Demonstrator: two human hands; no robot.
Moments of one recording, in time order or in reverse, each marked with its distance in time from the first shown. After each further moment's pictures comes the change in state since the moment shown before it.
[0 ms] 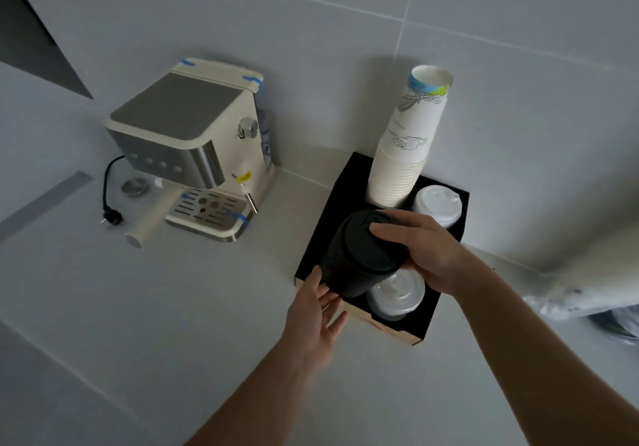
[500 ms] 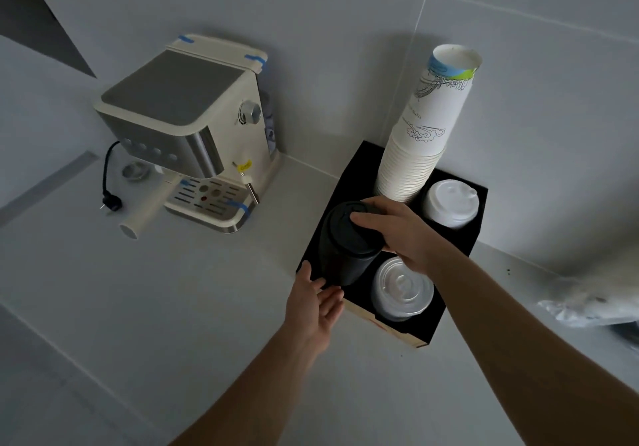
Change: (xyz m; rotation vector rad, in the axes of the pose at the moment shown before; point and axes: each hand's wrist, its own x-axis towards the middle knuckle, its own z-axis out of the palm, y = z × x) left_hand 0.036 0.004 0.000 -0.099 0.087 -0.038; right_hand 0.064 0.016 0.011 -0.068 -0.010 0.038
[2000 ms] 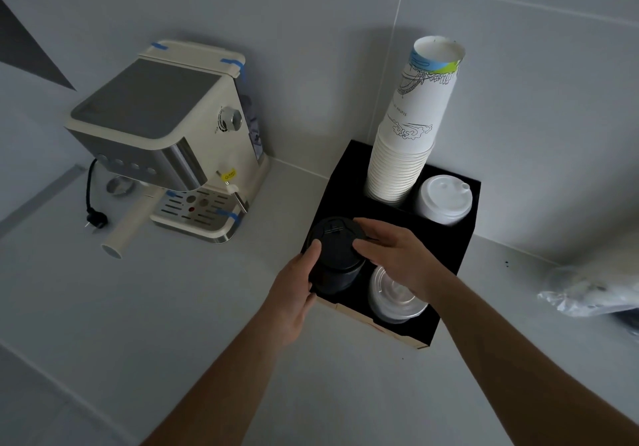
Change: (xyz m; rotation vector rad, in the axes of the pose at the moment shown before) left_hand 0.002 0.037 0.007 0.565 -0.141 0.172; right_hand -0.009 0.040 -0.009 0.015 0.019 -0.122
